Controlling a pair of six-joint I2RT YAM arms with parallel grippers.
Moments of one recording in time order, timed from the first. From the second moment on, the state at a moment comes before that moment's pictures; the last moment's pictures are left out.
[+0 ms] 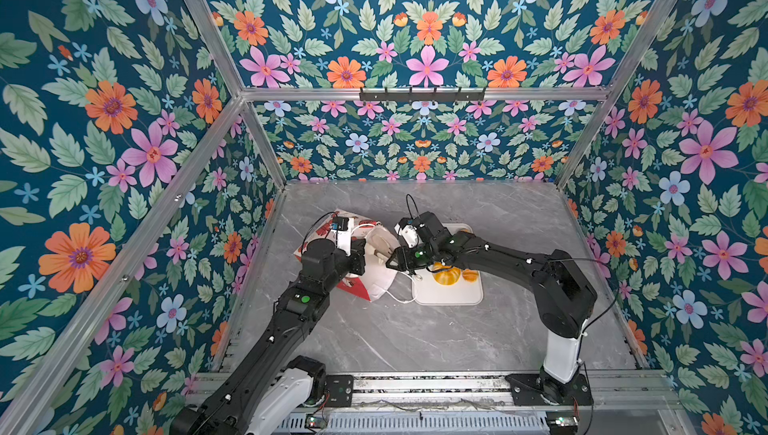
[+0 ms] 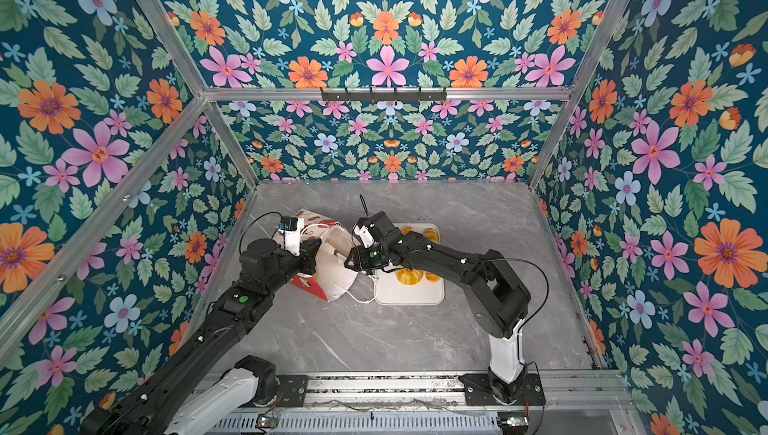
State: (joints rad) left arm -0.38 0.89 0.62 -0.06 0.13 -0.20; right arm 0.77 1.90 1.37 -0.27 -0.45 0.58
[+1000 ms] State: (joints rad) left arm -0.38 0.87 0.60 -0.06 0.16 -0.21; right arm 0.75 2.03 1.38 -0.07 -0.60 0.74
